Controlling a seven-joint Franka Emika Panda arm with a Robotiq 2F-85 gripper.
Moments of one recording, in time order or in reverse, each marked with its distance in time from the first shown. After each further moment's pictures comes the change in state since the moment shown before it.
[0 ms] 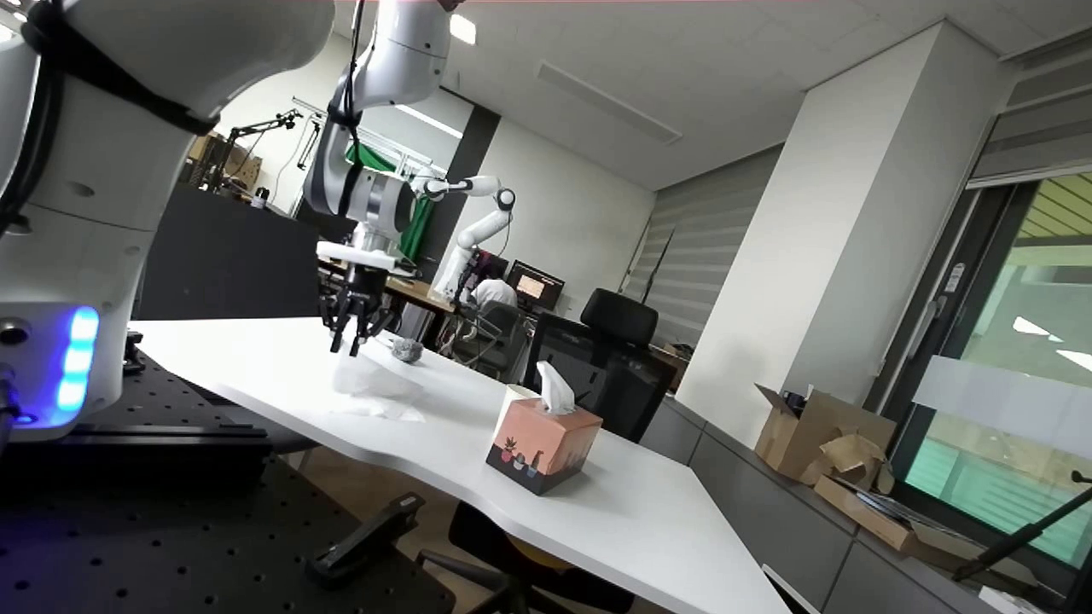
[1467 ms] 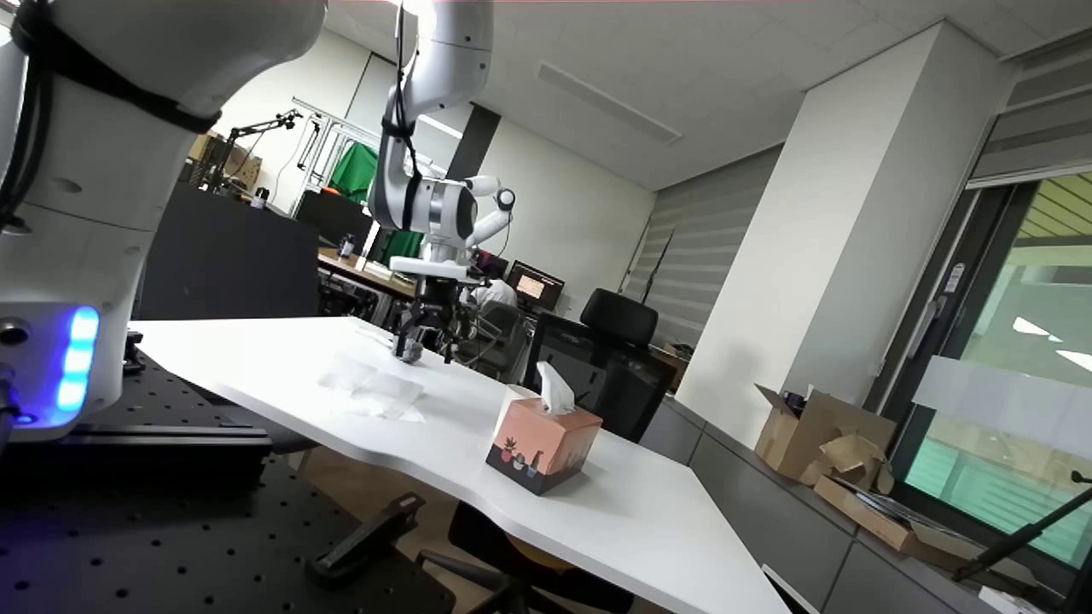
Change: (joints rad) arm -0.116 -0.050 -0.122 0.011 -0.072 0.020 -0.088
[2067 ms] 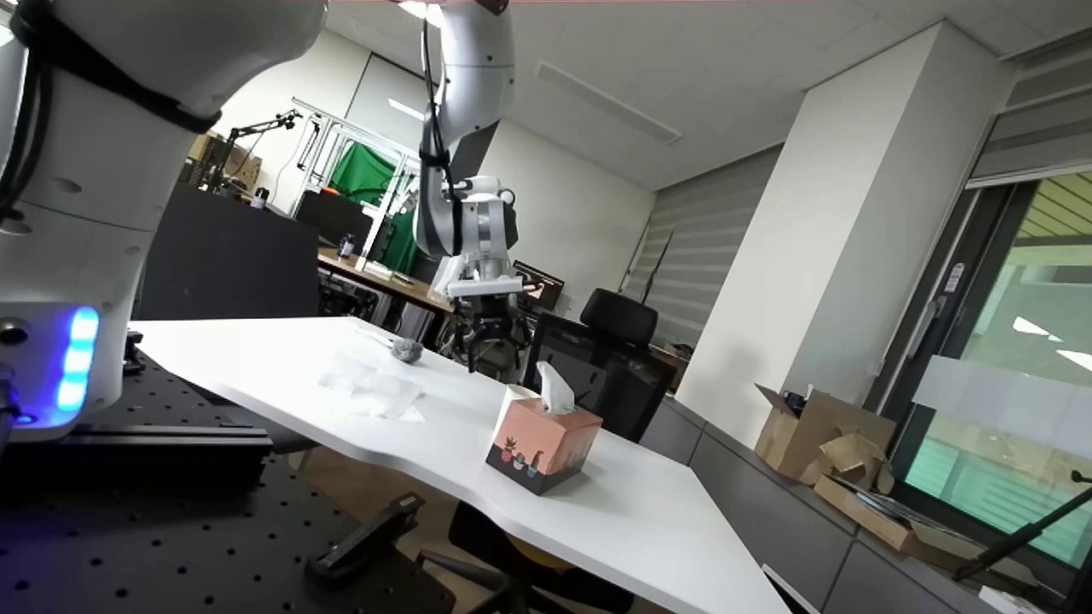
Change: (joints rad) arm -0.001 0.096 -0.159 0.163 -0.210 0.095 0.049
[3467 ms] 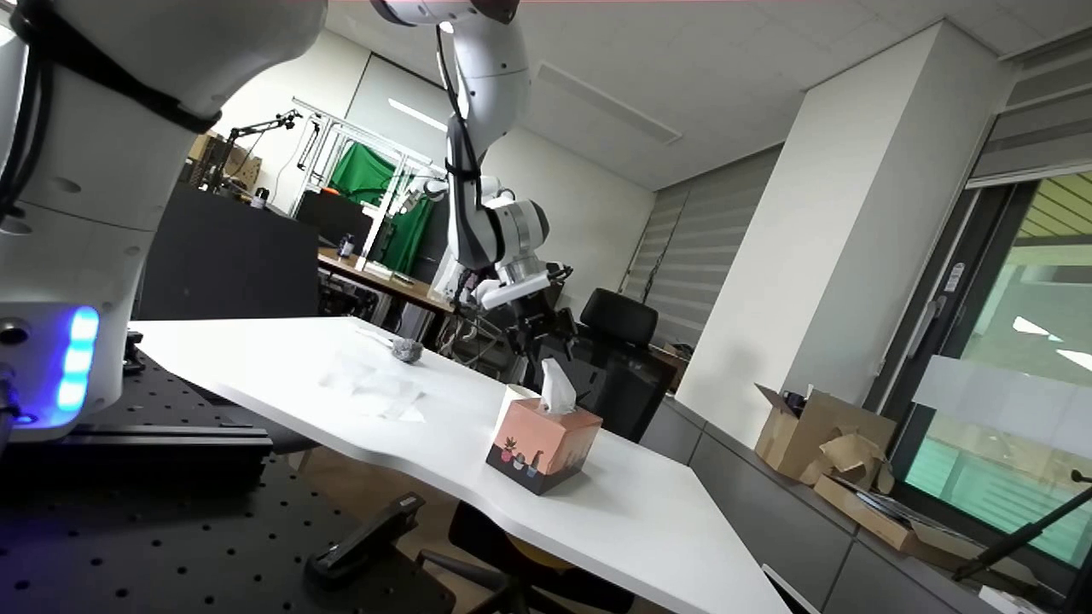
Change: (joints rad) arm -0.006 0.058 -0.090 0.152 -0.290 -0.025 0.381
